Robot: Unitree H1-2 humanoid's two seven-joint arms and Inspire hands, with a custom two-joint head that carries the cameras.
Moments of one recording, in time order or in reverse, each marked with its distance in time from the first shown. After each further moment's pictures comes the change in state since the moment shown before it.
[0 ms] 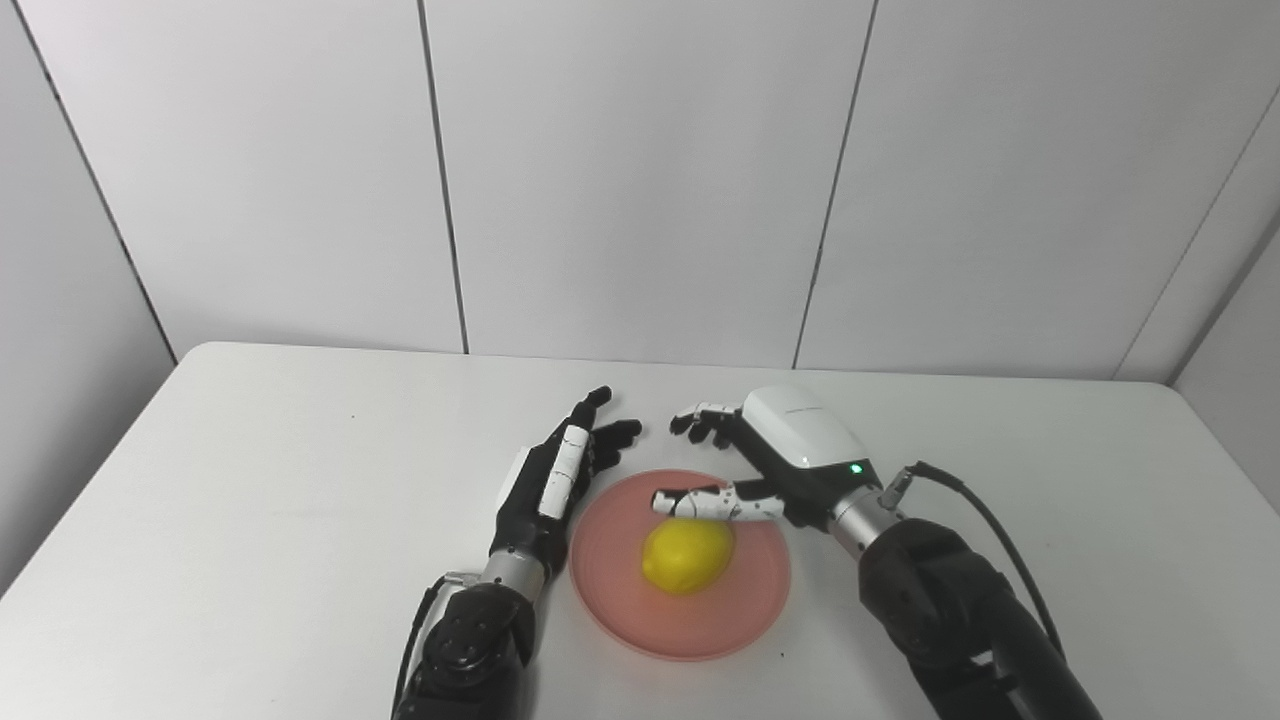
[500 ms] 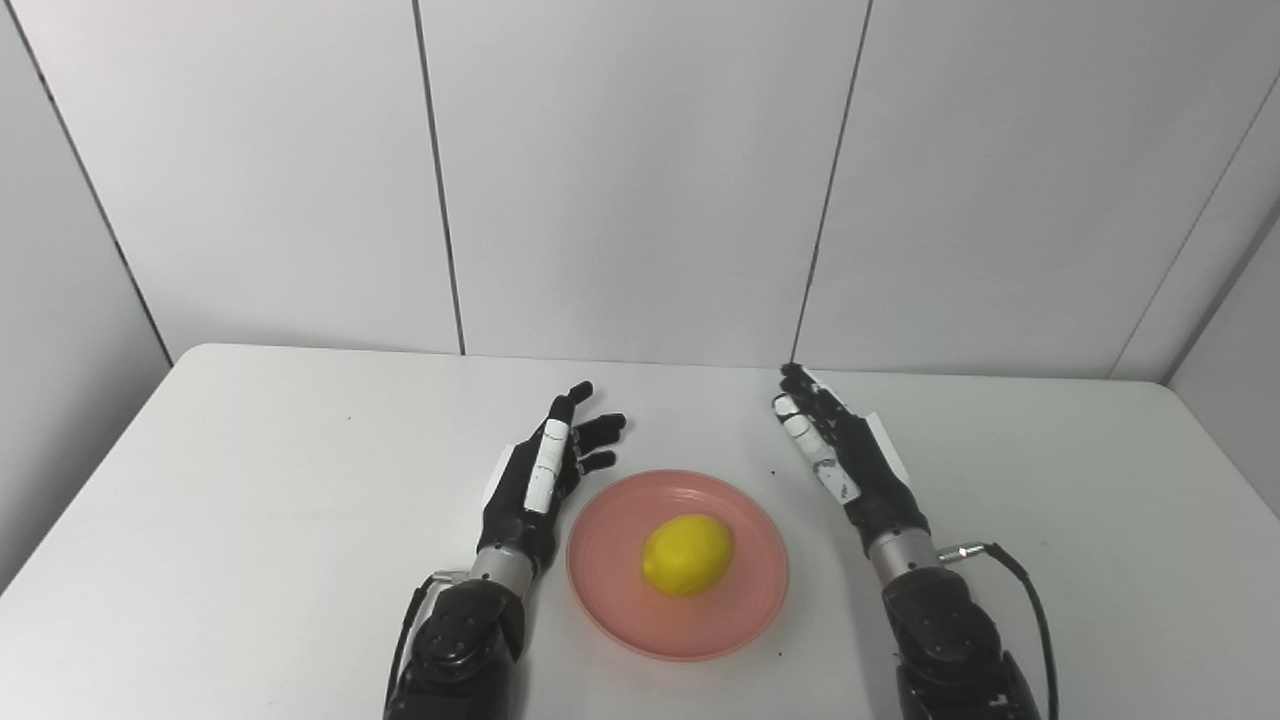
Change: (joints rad) left arm -0.014 0.006 0.040 0.010 -0.010 0.000 0.001; right arm 0.081 0.204 -0.331 0.233 0.554 -0.001 -0.201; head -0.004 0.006
